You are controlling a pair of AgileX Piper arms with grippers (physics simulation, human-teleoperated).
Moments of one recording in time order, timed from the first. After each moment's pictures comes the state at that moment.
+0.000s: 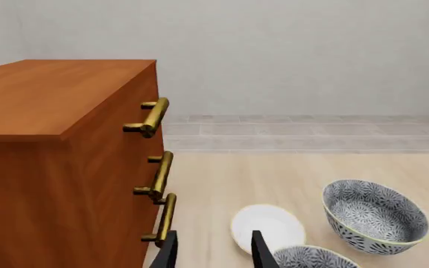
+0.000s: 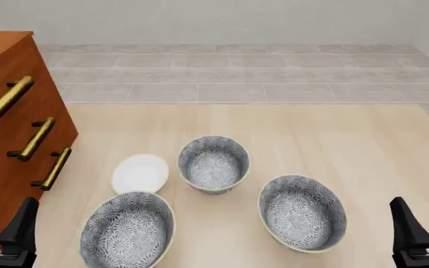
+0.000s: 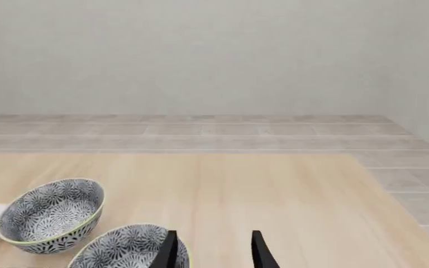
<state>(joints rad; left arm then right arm) 0.00 0.00 0.00 0.00 0.00 0.00 0.00 0.00 0.00 0.00</state>
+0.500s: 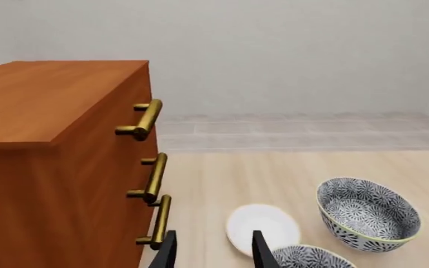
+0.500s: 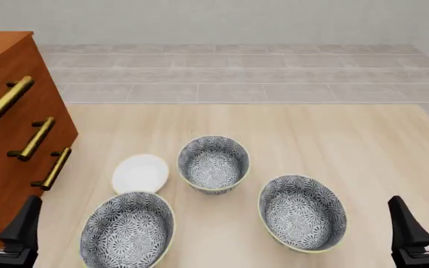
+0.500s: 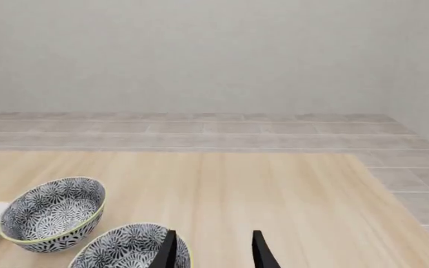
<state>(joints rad) -0.02 0.03 -0.01 -0.01 0.00 0.01 0.03 -0.01 -0.01 0.00</state>
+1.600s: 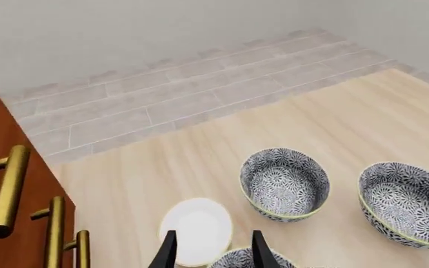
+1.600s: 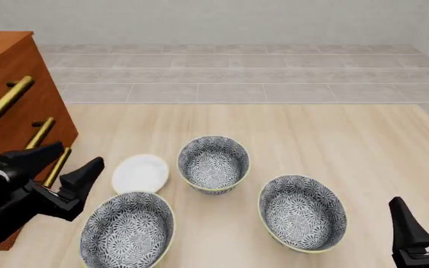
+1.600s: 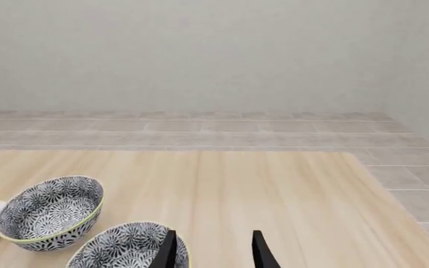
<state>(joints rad) -0.38 0.62 -0.38 0.03 0.06 0.00 0.01 -0.01 0.01 -0.01</state>
